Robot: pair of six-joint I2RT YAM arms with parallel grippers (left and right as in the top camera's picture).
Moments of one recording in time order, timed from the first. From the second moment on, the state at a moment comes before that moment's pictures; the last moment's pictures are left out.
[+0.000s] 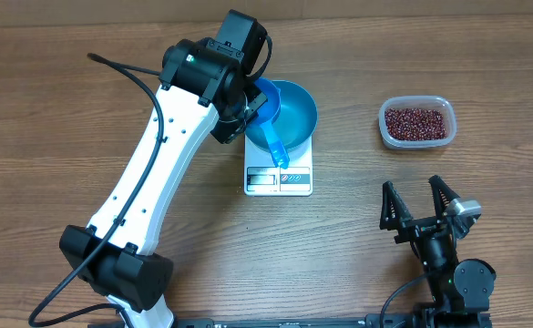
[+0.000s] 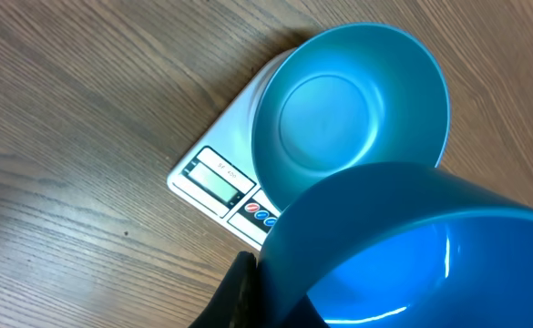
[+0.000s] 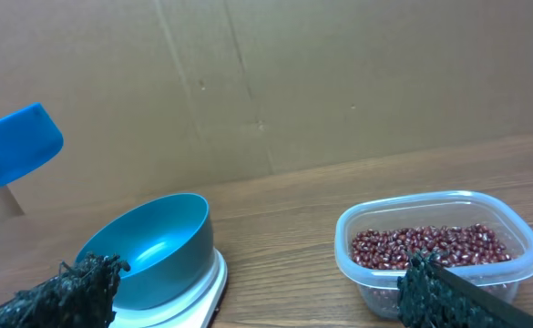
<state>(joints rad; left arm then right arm) -0.45 1.86 2.02 -1.43 -0.03 -1.22 0.00 0.01 0.02 0.04 -0.21 0.28</state>
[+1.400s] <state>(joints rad) -0.45 1.86 2.02 -1.44 -0.03 -1.38 0.00 0.90 0.69 -0.29 -0.47 0.23</state>
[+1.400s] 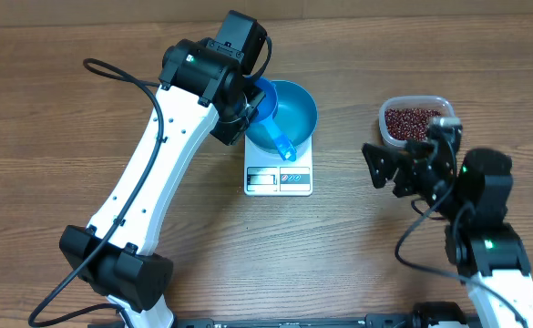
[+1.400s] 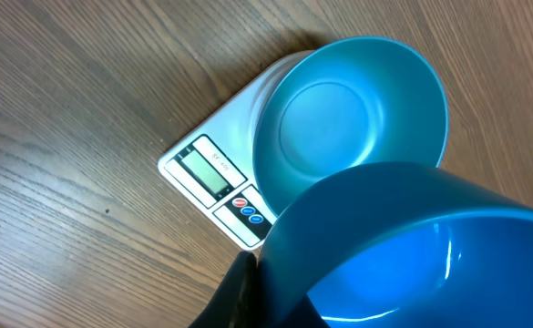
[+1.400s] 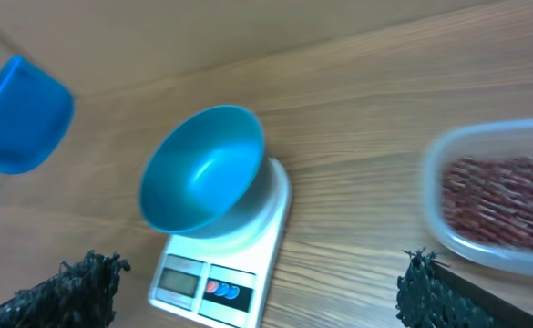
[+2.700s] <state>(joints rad) -0.48 1.86 2.02 -1.44 0.05 -1.98 0.13 1.07 0.69 0.22 -0.74 1.05</state>
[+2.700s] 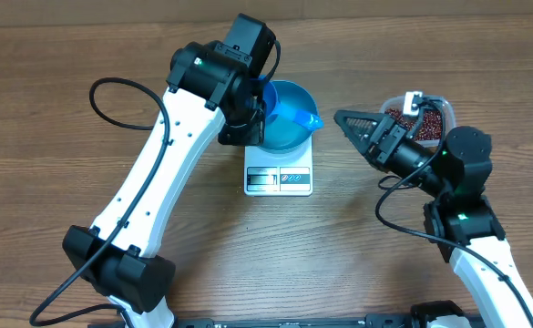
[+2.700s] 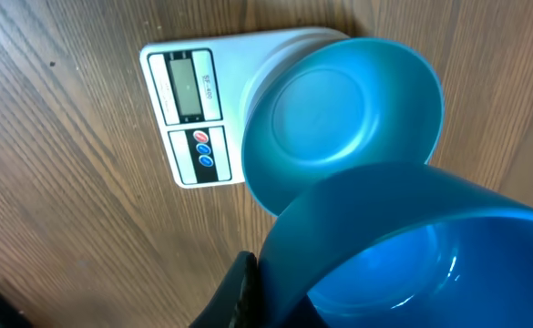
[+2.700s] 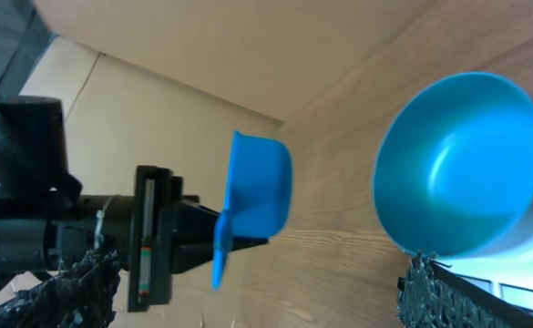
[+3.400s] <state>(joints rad) -0.56 1.86 2.02 -1.44 0.07 -2.05 0.25 1.07 0.69 0.26 -0.59 1.09</state>
